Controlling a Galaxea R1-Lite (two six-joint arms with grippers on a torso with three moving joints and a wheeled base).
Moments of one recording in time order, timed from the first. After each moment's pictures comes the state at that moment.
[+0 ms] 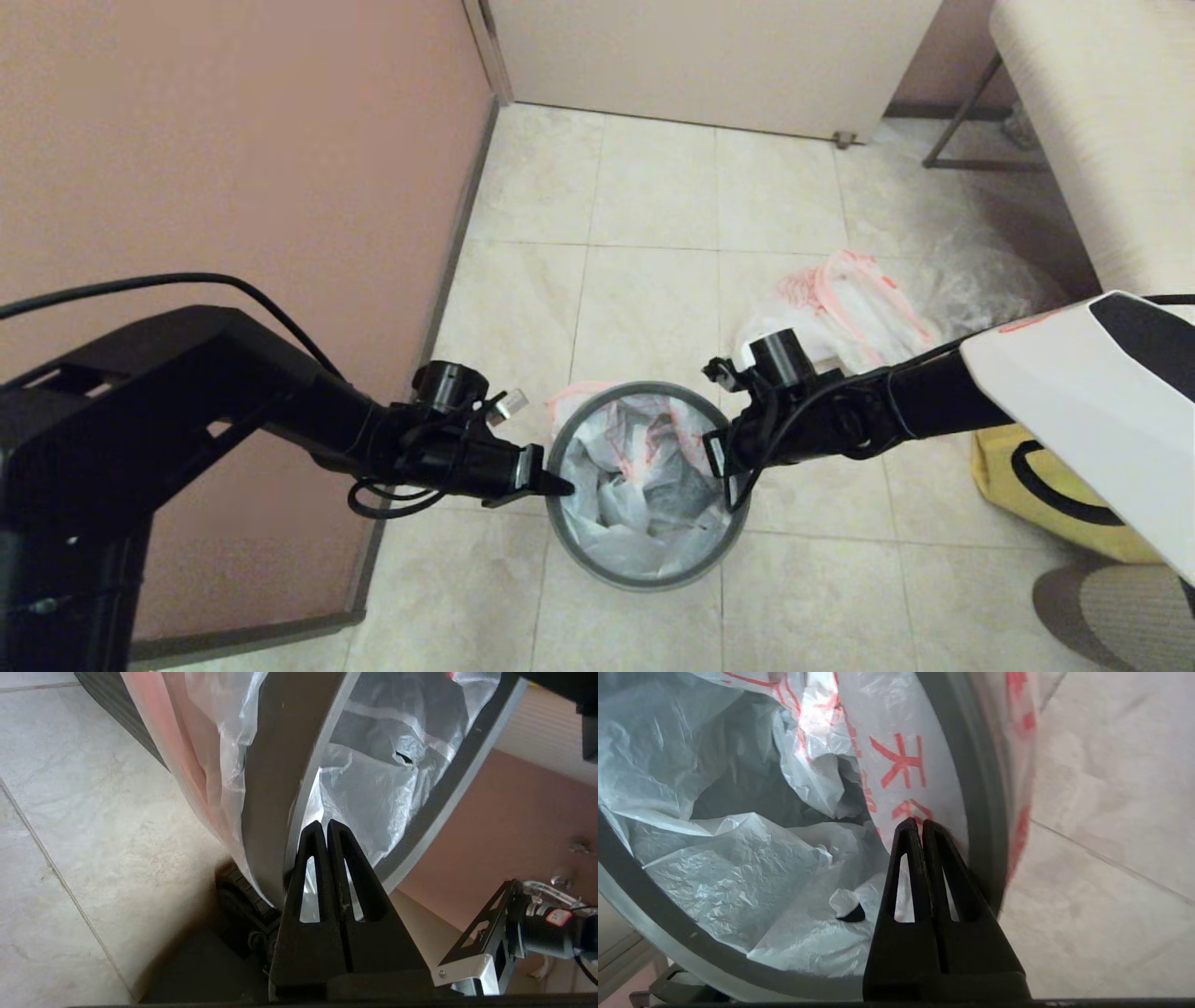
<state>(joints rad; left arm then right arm) -0.24 2.24 -1.19 -0.13 -0.66 -0.22 0.47 2.28 -1.53 0.03 0.02 0.11</state>
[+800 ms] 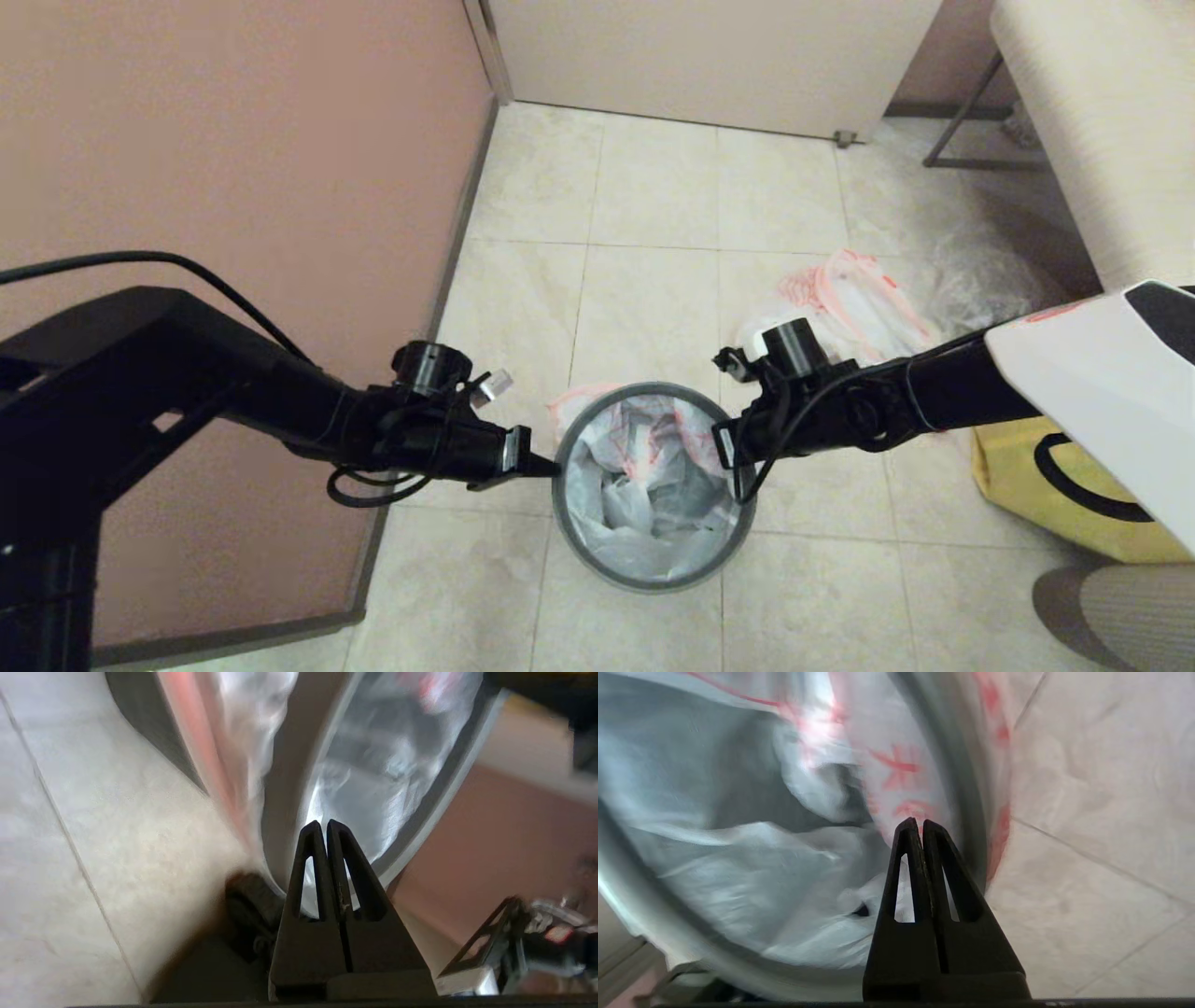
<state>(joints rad) -0.24 2.14 -1.18 -0.12 -0.65 -0.24 0.48 2.23 -1.51 0.04 0.02 0.11</state>
